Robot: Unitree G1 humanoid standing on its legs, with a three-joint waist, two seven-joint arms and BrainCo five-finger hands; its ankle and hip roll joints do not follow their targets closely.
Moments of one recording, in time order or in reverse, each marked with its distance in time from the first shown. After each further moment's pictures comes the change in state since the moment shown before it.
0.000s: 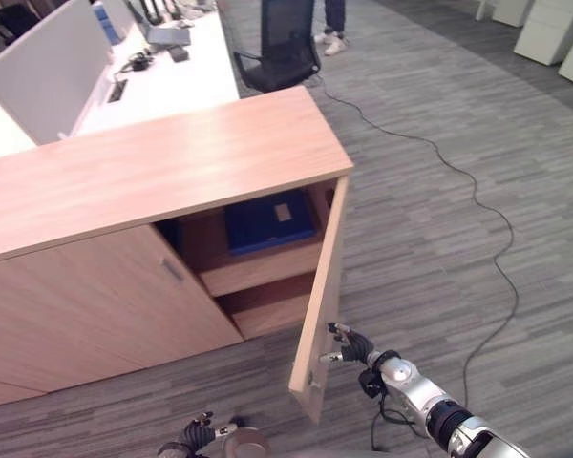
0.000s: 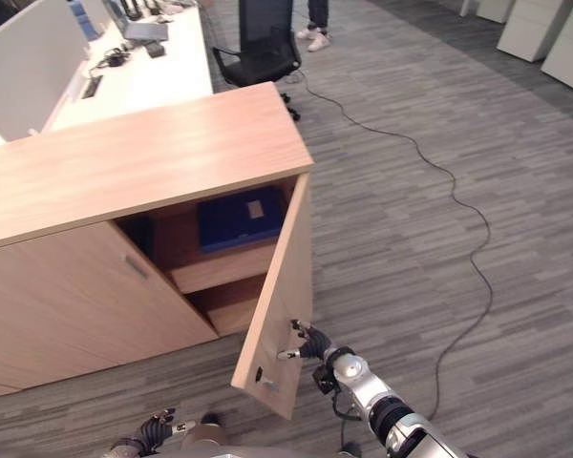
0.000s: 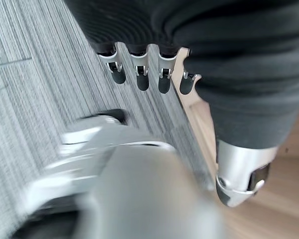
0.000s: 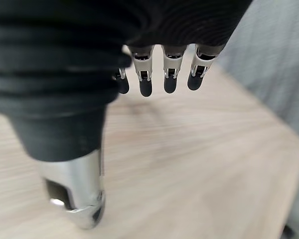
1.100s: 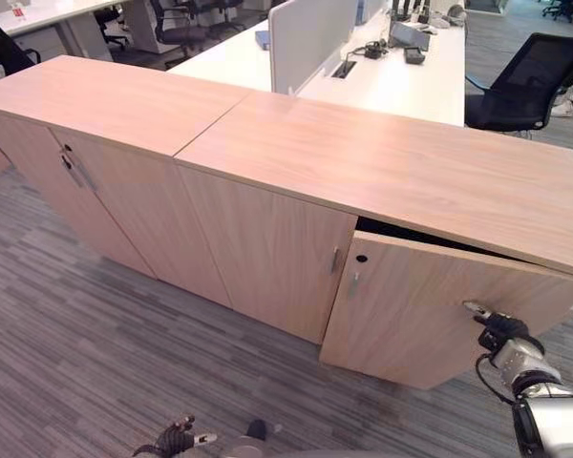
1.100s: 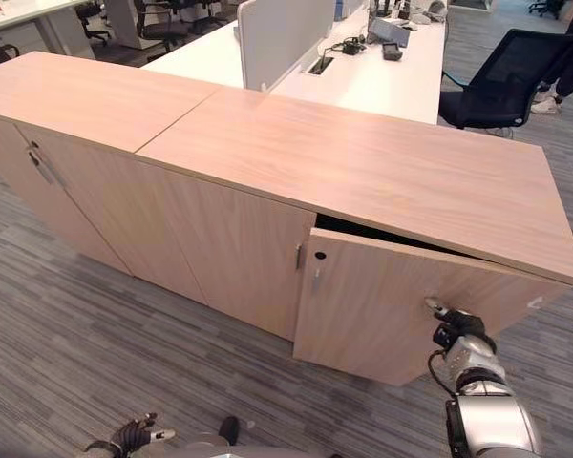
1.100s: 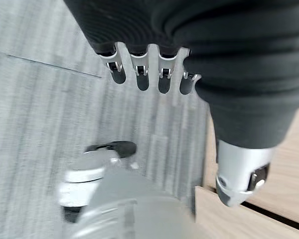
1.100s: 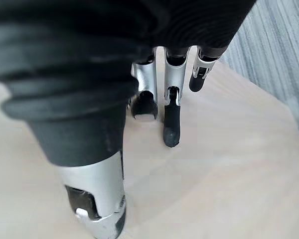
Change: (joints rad) left arm 0.038 0.144 -0.051 -0.086 0.023 0.018 -0.073; right arm -0.230 -0.322 -0.666 0.530 0.434 0.024 -0.198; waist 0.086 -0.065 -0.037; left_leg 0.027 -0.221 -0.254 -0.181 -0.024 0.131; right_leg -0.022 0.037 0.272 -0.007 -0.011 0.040
